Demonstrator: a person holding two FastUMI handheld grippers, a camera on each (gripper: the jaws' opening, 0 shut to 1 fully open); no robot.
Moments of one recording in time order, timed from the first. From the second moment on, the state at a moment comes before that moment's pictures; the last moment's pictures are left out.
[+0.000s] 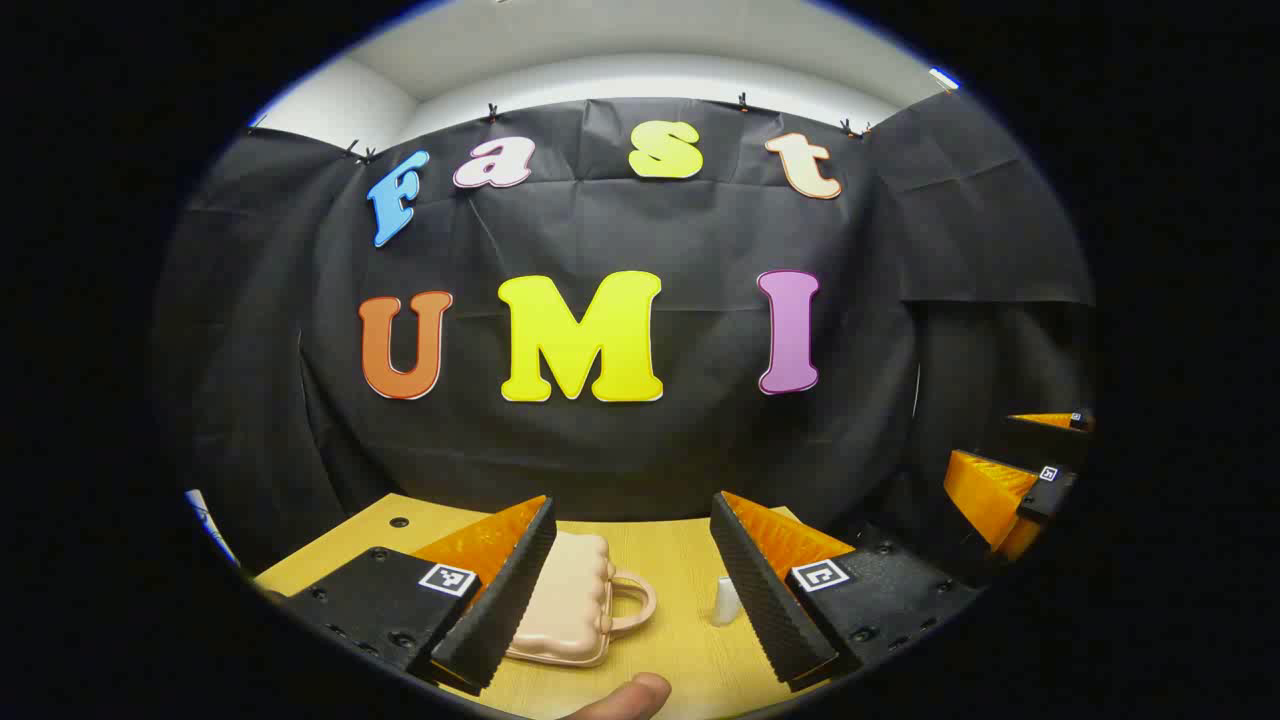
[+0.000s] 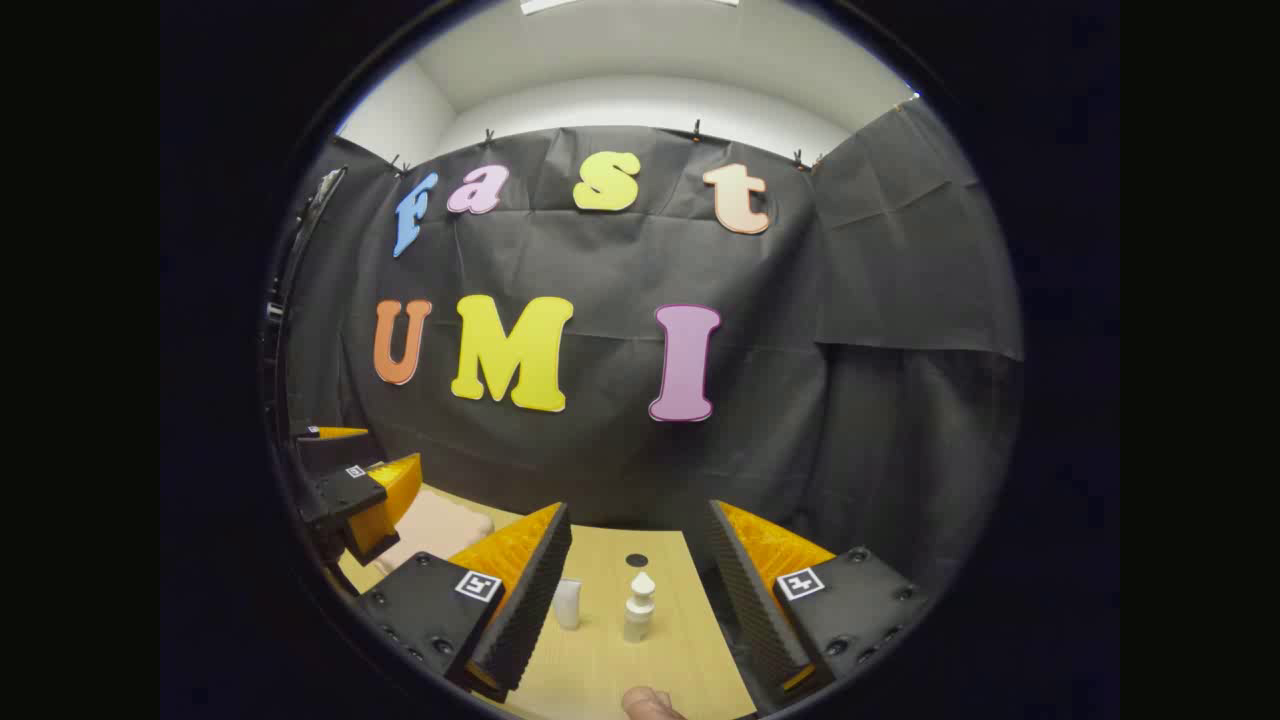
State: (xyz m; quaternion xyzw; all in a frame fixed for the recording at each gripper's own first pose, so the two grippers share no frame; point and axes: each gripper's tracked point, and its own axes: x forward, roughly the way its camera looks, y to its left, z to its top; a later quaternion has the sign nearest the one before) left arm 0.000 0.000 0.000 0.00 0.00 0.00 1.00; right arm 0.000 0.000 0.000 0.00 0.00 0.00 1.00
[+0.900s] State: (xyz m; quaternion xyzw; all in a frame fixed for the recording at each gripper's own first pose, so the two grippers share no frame) left arm 0.006 -0.015 -0.005 0.00 -0.01 -0.01 1.00; right arm 0.013 -0.008 -0.006 0.01 0.01 0.02 1.00
